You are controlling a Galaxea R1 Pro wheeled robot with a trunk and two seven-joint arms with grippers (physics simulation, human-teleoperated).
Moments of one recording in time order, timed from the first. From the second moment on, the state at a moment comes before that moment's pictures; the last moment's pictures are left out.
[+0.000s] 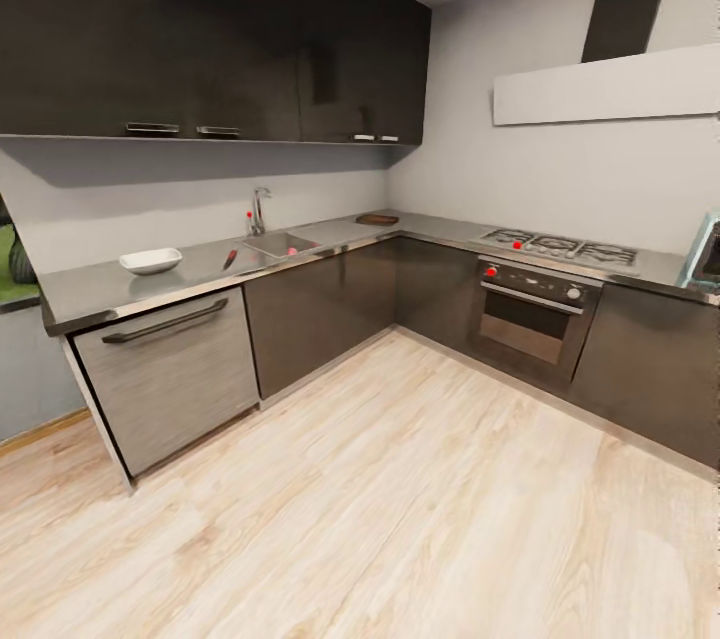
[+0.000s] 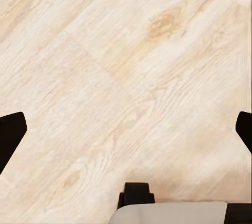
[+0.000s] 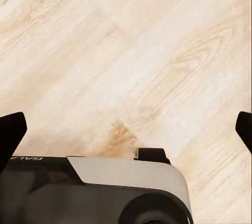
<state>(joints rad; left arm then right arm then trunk) 0.00 0.04 0.01 -0.44 0.01 -0.19 0.00 -0.02 0.02 0.00 -0.12 0.00 -0.47 0.00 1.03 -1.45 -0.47</state>
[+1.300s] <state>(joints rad) 0.00 0.06 0.04 -0.44 0.04 -0.22 0.00 -0.02 0.04 0.02 -0.59 0.01 -0.51 -0.13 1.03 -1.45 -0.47</state>
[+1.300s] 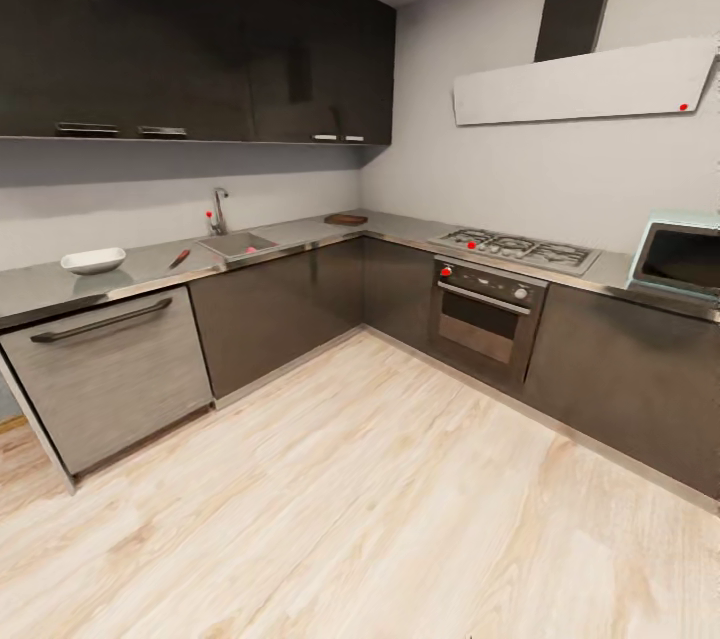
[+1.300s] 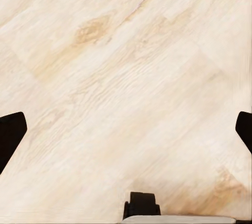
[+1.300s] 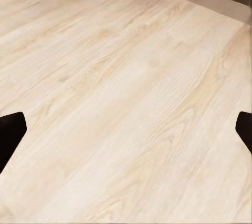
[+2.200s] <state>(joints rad) 0.00 0.05 0.09 -0.42 0.05 -0.30 0.00 -0.02 0.04 0.05 -0.51 0.01 -0.67 -0.14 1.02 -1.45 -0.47</state>
